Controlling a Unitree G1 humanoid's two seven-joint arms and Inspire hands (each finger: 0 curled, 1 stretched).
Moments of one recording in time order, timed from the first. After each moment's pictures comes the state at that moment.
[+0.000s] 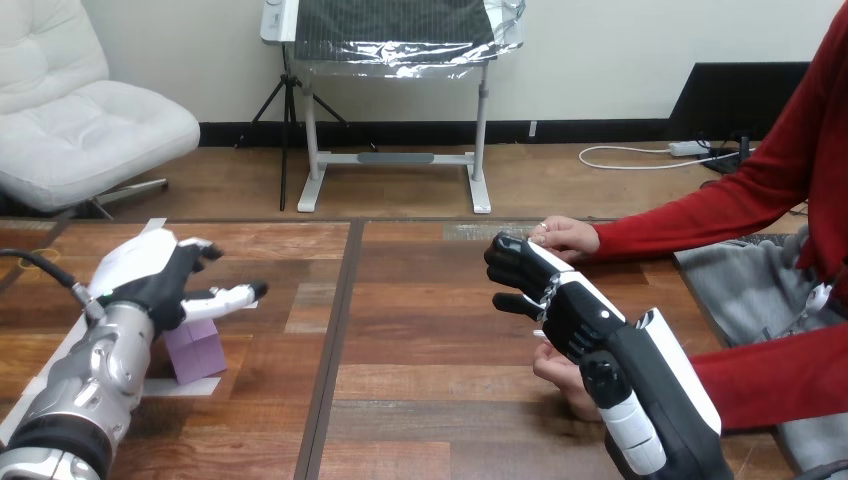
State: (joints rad) left arm -0.66 0.50 -0.24 1.16 0.61 -0.15 0.10; right arm 0.31 -0.20 0.12 -0.08 0.12 -0.64 0.34
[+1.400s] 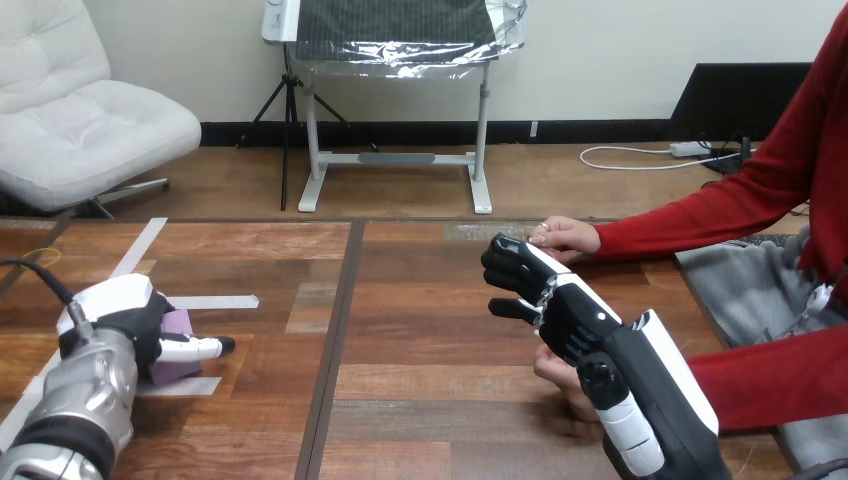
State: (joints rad) left arm -0.68 0.50 -0.38 1.22 0.67 0.07 0.03; right arm 0.31 -0.20 0.11 -0.08 0.12 -0.63 0.36
